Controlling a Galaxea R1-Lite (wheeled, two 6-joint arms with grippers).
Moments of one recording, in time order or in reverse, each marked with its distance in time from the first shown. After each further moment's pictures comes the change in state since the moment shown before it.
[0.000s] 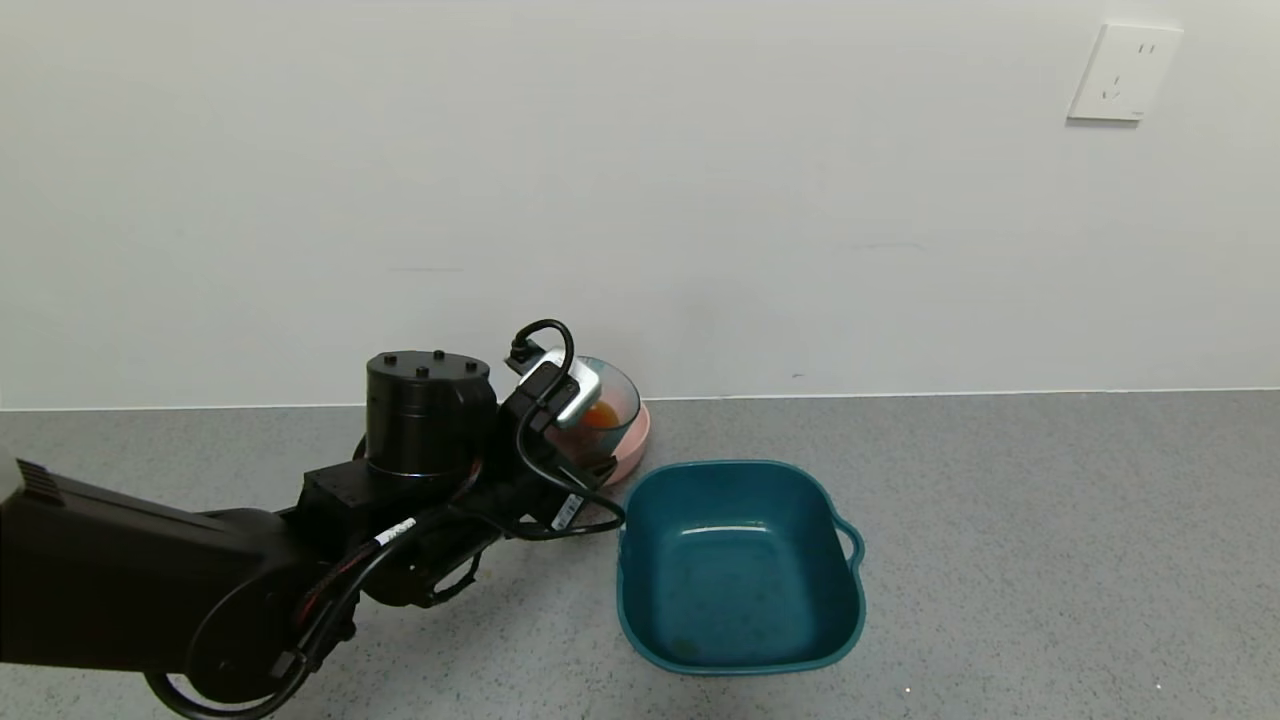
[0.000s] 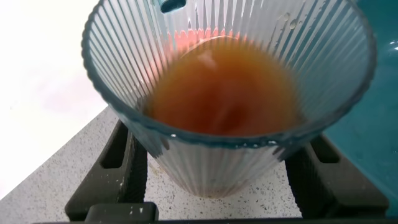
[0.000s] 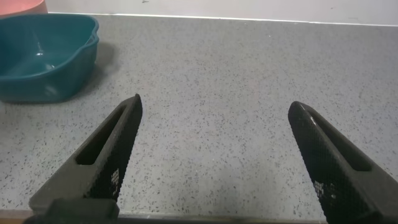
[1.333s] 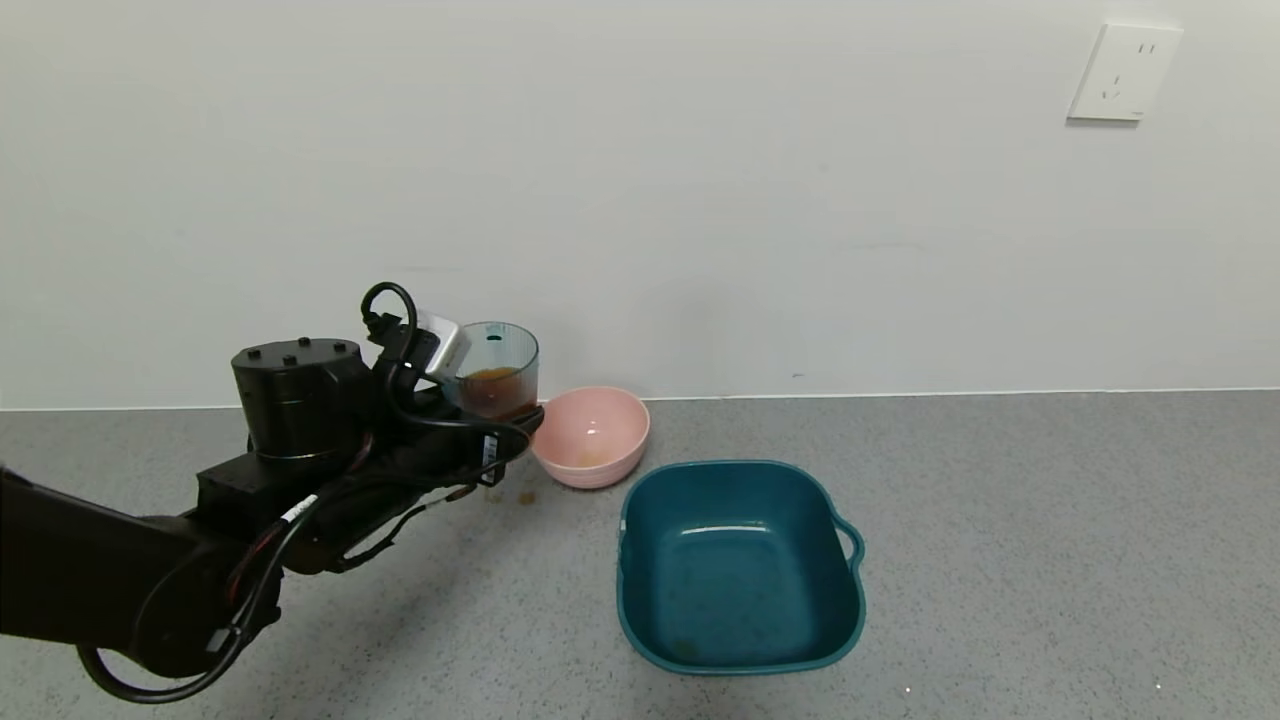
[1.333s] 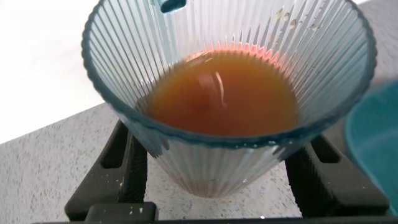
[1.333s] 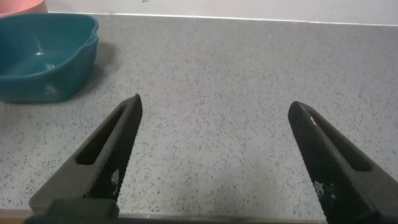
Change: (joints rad) left arm 0.231 -0.006 0.095 -0.219 -0.167 -0.213; right arm 0.000 0.000 0.000 0.000 0.000 0.000
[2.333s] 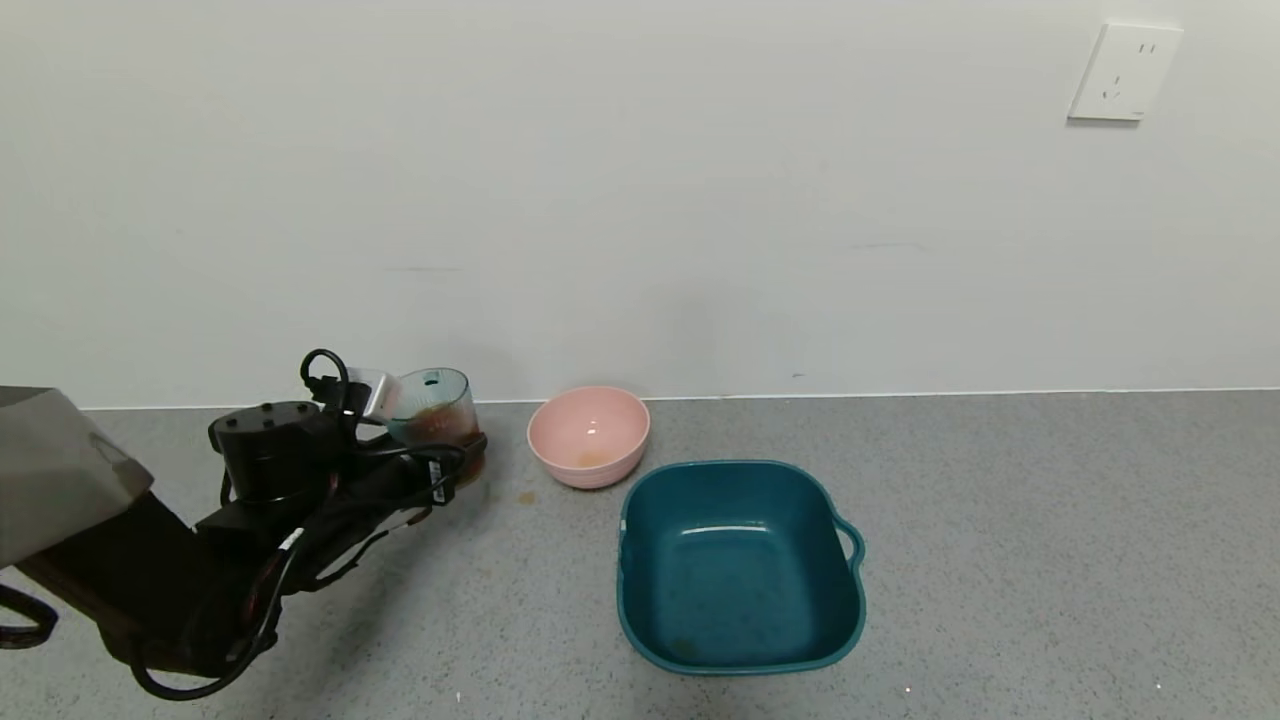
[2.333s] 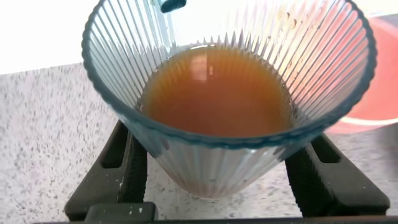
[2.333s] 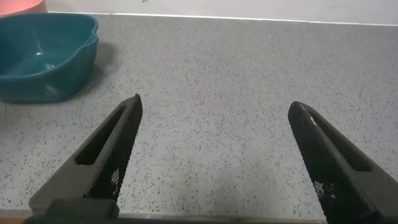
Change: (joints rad) left arm 0.239 0.212 0.091 -0.291 -0.147 -0.157; right arm 0.000 0.000 0.000 0.001 -0.001 0.001
